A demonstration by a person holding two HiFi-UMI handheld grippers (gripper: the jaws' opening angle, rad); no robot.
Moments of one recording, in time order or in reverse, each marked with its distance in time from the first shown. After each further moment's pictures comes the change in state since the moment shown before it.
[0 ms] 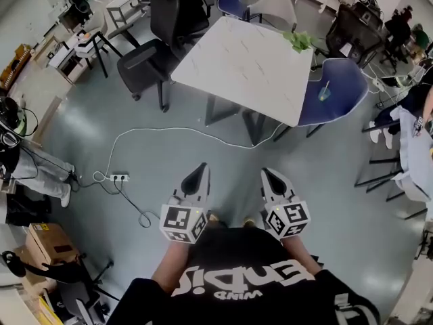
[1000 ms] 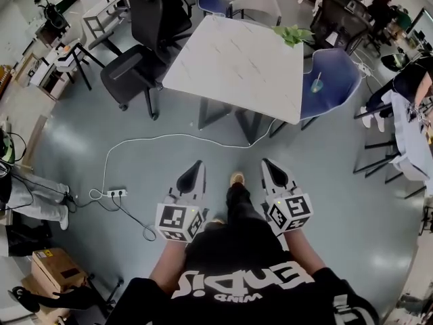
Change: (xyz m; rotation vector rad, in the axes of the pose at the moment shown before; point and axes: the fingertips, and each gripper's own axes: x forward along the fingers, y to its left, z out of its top) left arm 0.029 0.073 -0.003 0.018 0.010 -0.113; right arm 0.064 0.014 0.013 -0.043 -0.051 -0.108
